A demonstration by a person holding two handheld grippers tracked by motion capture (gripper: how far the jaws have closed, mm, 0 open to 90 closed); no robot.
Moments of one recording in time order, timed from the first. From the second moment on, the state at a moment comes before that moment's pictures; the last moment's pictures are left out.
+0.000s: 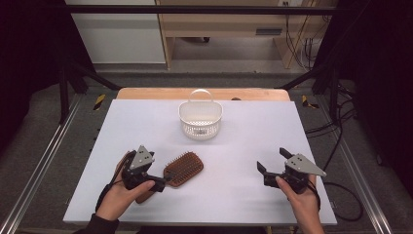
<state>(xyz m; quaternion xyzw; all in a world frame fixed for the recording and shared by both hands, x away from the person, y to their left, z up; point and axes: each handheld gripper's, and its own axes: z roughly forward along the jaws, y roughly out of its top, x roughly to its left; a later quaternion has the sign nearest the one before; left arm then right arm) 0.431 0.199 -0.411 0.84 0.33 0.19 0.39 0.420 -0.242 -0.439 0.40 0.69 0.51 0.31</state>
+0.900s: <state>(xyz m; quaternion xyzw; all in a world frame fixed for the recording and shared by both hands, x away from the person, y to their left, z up) 0.421 0.204 -0.439 0.87 0.34 0.17 0.33 0.420 -0.240 -0.440 0.40 0.70 0.50 0.32</state>
